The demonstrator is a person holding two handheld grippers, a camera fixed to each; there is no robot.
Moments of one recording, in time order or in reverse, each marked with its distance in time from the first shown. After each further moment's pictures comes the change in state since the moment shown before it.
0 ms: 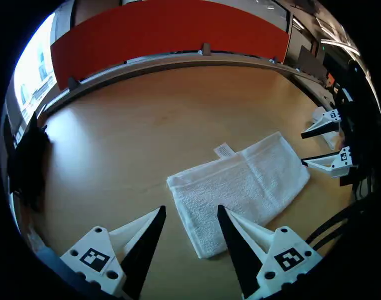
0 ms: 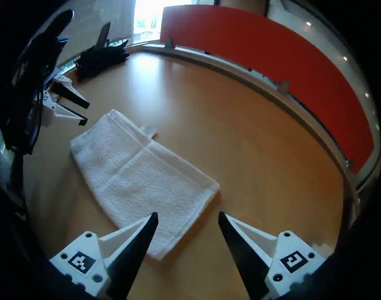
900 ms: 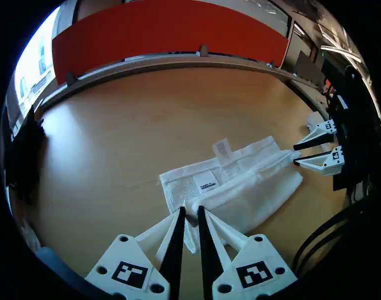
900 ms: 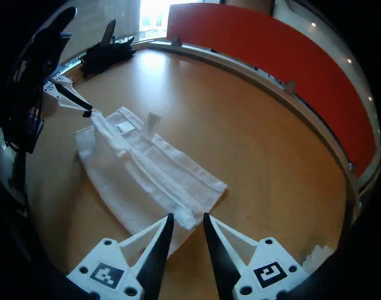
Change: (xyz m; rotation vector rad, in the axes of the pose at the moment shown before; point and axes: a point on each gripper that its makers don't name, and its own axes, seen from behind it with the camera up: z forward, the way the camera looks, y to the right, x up) left arm -0.002 0.012 0.001 -0.042 0.007 -0.030; right arm -0.003 -0.006 0.005 0.028 -0.022 -0.027
